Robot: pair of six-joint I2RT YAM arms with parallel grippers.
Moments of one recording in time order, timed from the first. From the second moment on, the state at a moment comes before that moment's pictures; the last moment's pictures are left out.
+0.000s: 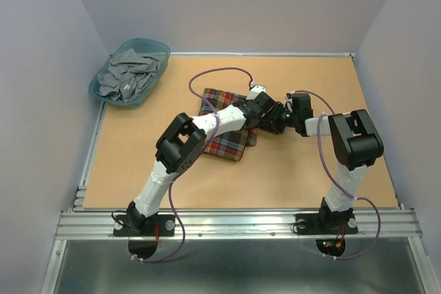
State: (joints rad) left arm -0.88 2.23 1.74 -0.49 -0.48 -0.49; right arm 0.19 1.89 0.87 0.31 -0.61 0.88
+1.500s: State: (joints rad) left arm -0.70 1.95 1.79 -0.50 -0.33 -0.56; right arm 0.22 1.64 0.87 0.11 -0.42 0.73
